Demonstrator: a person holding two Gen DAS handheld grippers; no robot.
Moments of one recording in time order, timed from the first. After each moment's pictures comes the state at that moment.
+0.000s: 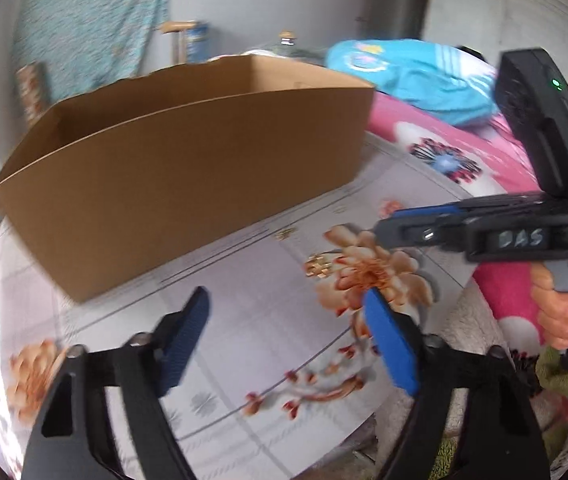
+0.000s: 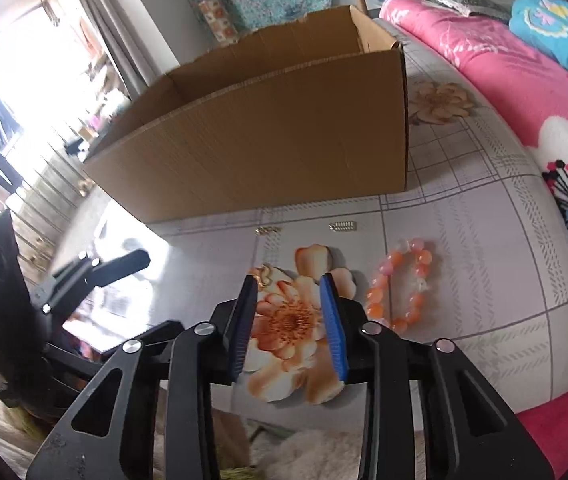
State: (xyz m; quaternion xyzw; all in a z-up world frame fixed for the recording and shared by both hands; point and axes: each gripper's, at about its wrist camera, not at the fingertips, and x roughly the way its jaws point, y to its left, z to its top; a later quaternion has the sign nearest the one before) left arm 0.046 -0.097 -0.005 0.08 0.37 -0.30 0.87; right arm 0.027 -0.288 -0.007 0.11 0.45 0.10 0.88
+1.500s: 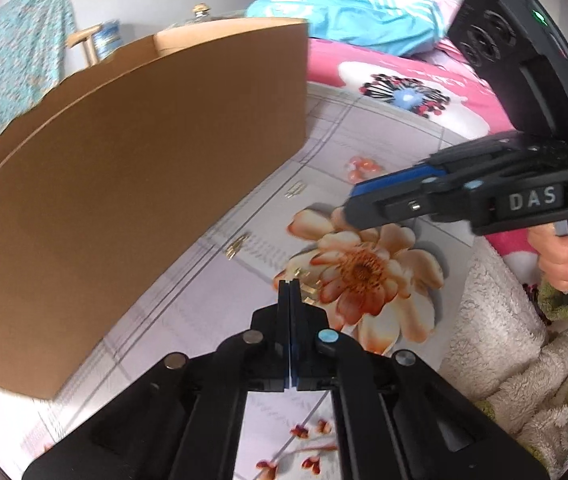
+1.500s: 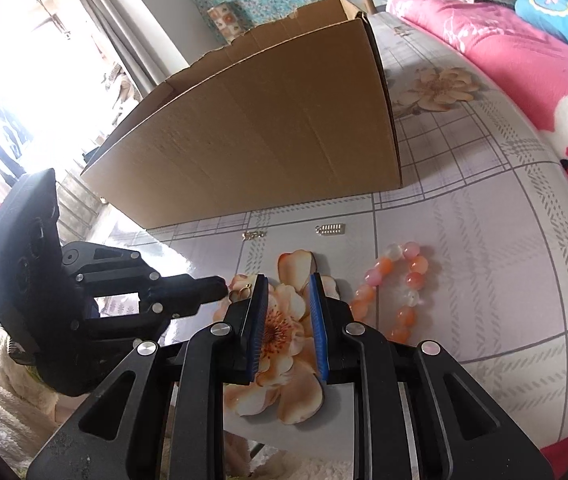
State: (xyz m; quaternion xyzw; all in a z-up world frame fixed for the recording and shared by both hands) left arm 0.081 -0.136 -0.026 0.18 0.40 -0.38 0.81; right arm 0.004 -0.317 -0.016 0.15 0.44 0.14 0.88
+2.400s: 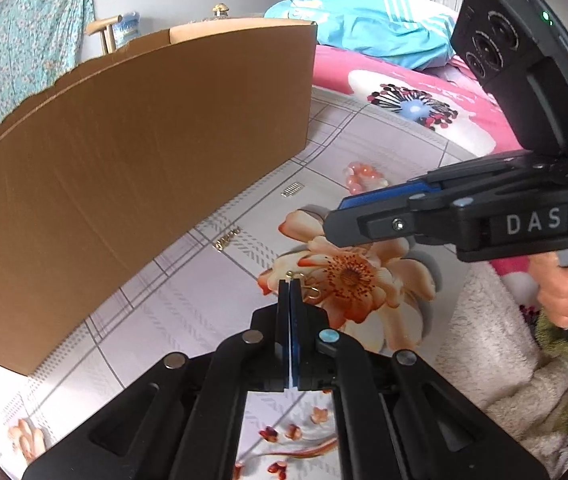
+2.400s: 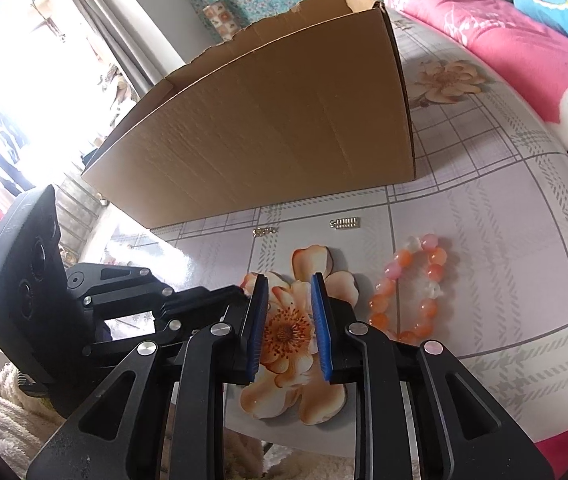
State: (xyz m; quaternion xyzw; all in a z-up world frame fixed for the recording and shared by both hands) left arm 0.073 -0.141 -0.032 0.15 0.40 -0.37 0.82; right arm 0.023 -0.296 -0.016 0.16 0.44 0.14 0.87
